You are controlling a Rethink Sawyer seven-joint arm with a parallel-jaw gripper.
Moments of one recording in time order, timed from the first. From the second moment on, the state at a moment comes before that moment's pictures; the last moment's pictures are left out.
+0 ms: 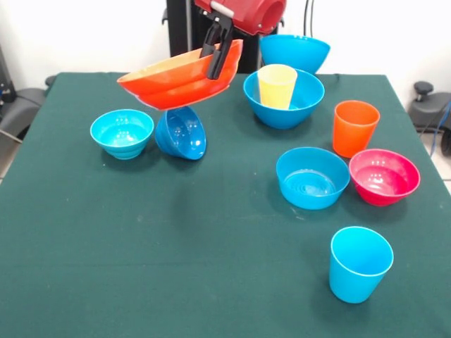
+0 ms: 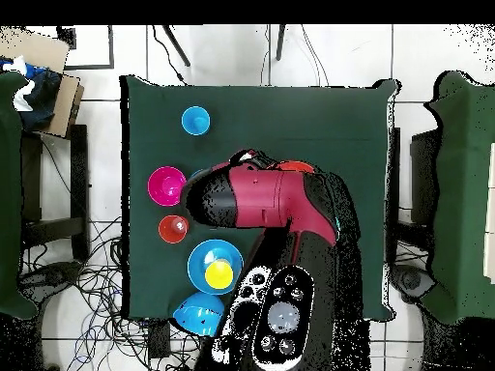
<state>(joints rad) -0.01 -0.74 -0.26 1.50 -0.24 0.55 2.53</state>
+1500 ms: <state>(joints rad) 0.09 -0.74 -0.32 1.50 -0.23 0.55 2.53</state>
